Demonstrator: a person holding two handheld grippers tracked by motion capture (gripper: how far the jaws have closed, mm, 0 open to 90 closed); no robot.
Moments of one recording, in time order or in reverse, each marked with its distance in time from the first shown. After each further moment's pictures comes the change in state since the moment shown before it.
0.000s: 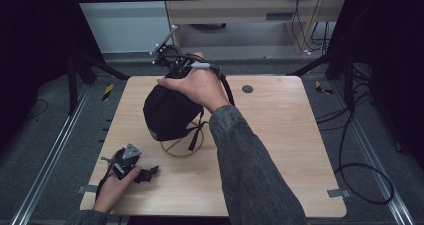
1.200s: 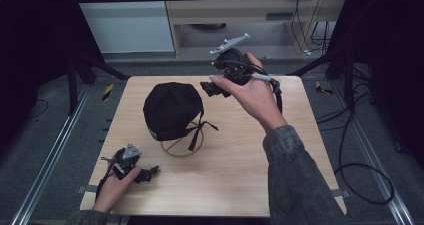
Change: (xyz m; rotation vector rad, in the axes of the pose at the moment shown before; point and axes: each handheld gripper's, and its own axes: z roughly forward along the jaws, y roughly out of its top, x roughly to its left) left arm 0.000 0.000 0.000 -0.001 -0.001 0.000; right arm -0.043 -0.099 -0.073 -0.177 -0.186 0.131
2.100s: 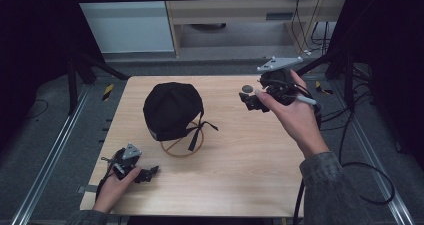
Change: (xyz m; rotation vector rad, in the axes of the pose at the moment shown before) left arm 0.000 0.000 0.000 -0.003 0.002 -0.001; right arm -0.033 -0.076 -0.050 -0.024 -0.108 0.088
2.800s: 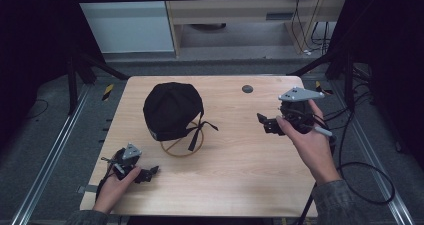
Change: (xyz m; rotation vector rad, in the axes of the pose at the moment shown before) left arm 0.000 0.000 0.000 0.002 0.002 0.003; right arm -0.008 -0.081 -0.012 -0.024 -0.060 0.070
